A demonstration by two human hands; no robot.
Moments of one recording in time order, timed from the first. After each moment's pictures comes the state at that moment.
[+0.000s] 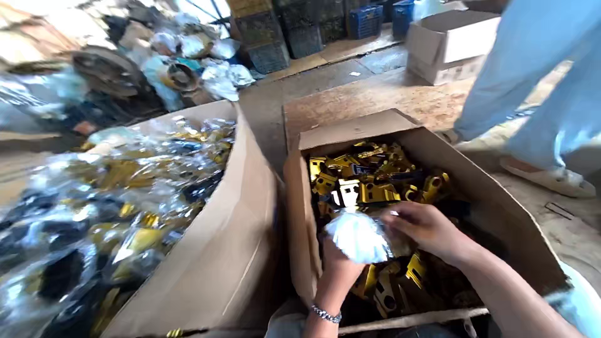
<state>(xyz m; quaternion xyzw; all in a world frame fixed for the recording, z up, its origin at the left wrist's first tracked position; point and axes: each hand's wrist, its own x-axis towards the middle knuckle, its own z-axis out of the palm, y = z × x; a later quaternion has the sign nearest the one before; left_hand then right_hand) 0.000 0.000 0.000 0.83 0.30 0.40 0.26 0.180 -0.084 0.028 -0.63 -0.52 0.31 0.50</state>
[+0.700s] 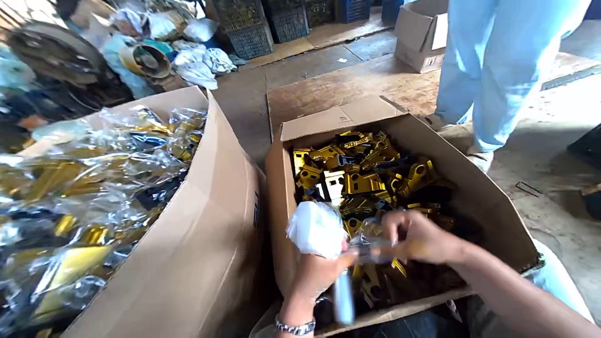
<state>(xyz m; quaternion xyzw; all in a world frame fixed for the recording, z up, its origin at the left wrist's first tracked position) -0.010 0.016 -0.011 0.70 0.25 0.35 0.57 0.186 -0.096 0.006 -0.56 -0.53 0.37 0.51</state>
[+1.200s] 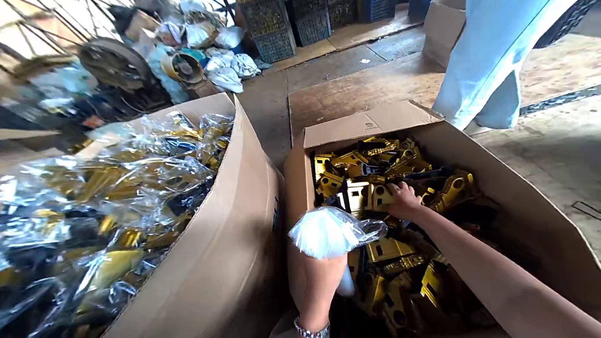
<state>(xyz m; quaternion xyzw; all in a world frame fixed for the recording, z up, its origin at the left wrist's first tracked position) 0.003 0.037 -0.008 0.69 0.41 0.49 0.33 0.252 0.038 -0.058 -0.84 -0.42 0.29 0.16</state>
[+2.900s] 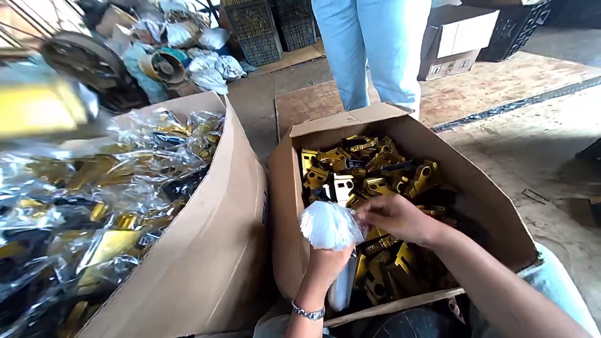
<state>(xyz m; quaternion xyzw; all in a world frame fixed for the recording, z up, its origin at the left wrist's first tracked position) -0.005 0.009 -0.008 0.70 0.29 0.44 0.49 0.172 -0.062 0.035 -0.59 -0.54 0.33 0.50</state>
